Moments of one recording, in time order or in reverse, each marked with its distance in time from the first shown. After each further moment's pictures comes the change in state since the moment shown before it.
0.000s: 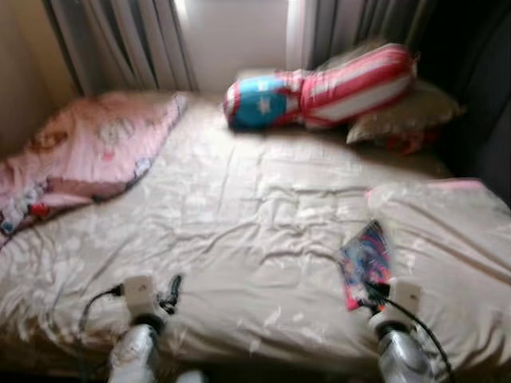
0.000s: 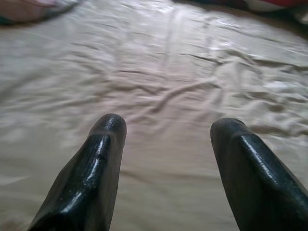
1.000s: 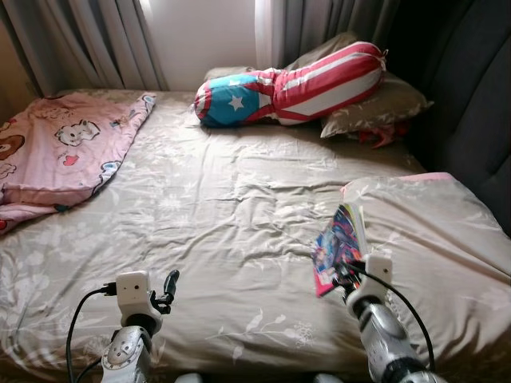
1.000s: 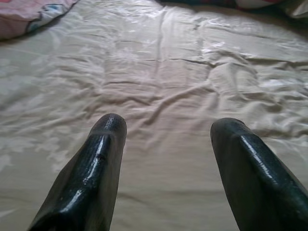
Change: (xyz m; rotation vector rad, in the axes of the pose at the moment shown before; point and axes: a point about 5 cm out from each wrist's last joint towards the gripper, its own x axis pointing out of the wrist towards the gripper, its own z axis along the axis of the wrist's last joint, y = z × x) left arm -0.009 0.021 0.014 0.055 -0.058 0.018; right arm 0.029 0.066 0.028 0.093 0.094 0.274
